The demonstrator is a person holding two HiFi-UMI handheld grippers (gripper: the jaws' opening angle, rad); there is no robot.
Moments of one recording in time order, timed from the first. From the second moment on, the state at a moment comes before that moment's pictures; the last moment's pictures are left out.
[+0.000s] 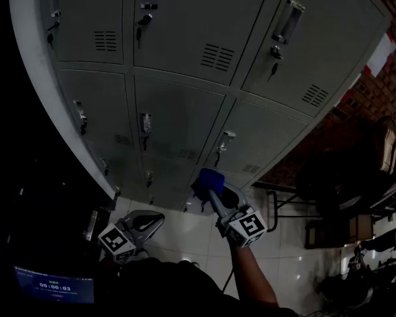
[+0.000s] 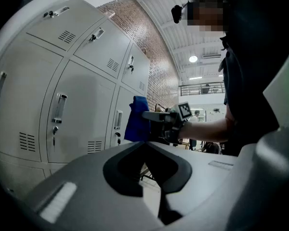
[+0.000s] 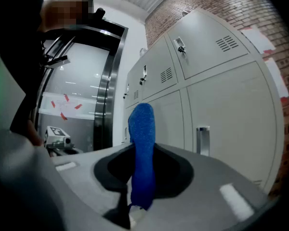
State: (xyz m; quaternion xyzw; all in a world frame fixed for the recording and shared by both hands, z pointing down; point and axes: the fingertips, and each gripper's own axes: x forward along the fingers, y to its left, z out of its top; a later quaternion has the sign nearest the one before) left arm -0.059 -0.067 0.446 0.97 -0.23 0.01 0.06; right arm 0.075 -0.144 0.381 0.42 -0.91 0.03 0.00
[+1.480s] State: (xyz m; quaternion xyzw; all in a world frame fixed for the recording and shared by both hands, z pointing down) left arm -0.019 -0.060 0.439 0.98 -0.17 0.00 0.09; right arm 0.244 -0.295 0.261 0.60 -0.80 -0.06 0.02
